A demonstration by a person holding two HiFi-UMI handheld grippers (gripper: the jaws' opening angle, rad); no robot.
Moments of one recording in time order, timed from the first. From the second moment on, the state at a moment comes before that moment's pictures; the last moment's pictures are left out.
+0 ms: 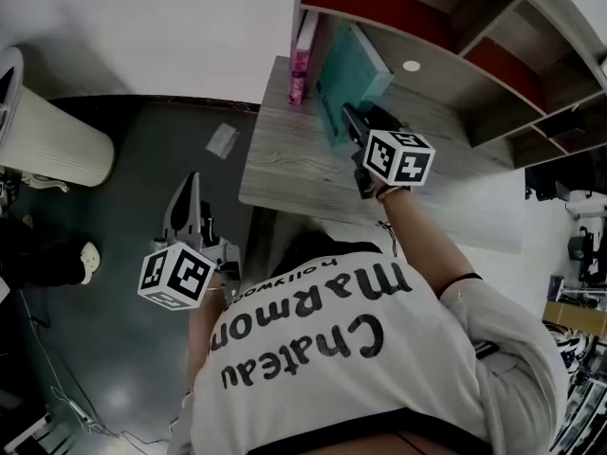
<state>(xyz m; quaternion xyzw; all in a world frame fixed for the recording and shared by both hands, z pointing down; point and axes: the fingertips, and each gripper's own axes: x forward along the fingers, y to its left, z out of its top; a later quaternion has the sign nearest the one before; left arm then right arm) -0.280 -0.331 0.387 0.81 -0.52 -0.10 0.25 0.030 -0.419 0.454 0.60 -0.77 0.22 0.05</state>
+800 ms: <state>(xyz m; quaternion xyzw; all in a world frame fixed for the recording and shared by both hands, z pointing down) -0.306 -0.333 0.381 0.76 -0.60 -0.09 0.24 -0.016 -0.442 0.491 0.56 -0.79 0.22 0.12</state>
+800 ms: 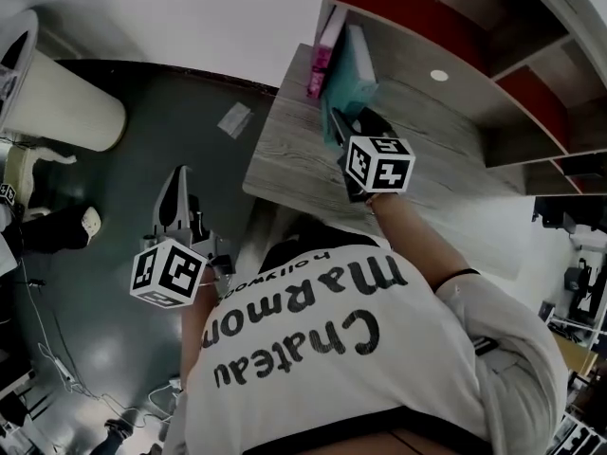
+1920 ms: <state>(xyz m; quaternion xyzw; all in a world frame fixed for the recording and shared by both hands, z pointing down) -0.324 -0.289 0.367 0.71 -0.66 -0.08 0.22 -0.047 -0.474 0.515 0.55 -0.79 0.21 0.15</state>
